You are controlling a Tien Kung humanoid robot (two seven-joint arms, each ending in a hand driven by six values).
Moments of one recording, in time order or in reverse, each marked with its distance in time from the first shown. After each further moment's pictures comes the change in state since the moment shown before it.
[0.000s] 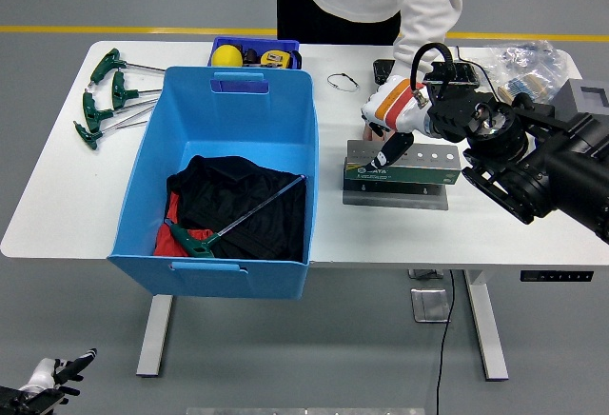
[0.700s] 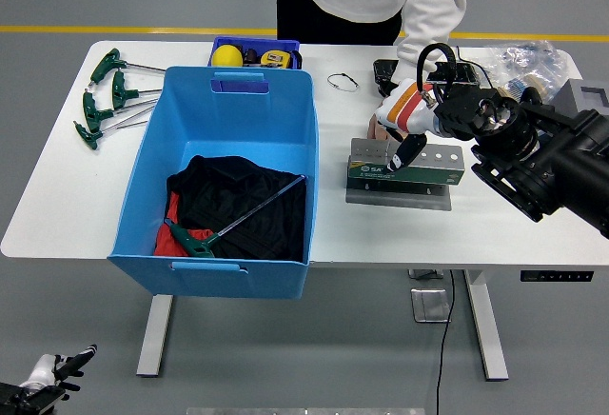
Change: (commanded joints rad) left arm -0.007 0.002 0.019 0.000 -0.020 0.006 -0.005; right arm -0.006 -0.017 0.049 -0.004 -0.095 0.070 0.021
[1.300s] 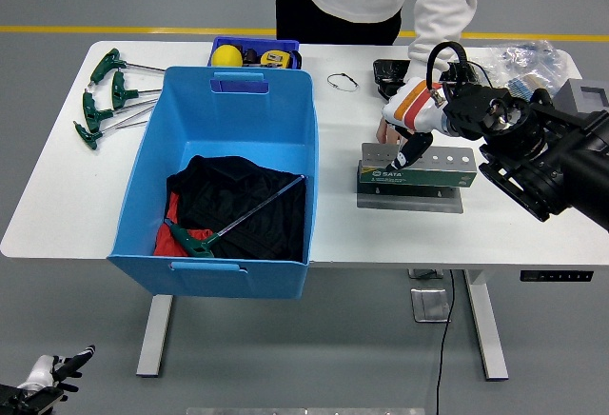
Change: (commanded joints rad) left arm 0.006 0.003 -0.010 0.000 0.005 0.003 -0.002; right arm 0.001 -0.022 -0.015 0.000 0.076 -0.055 0.013
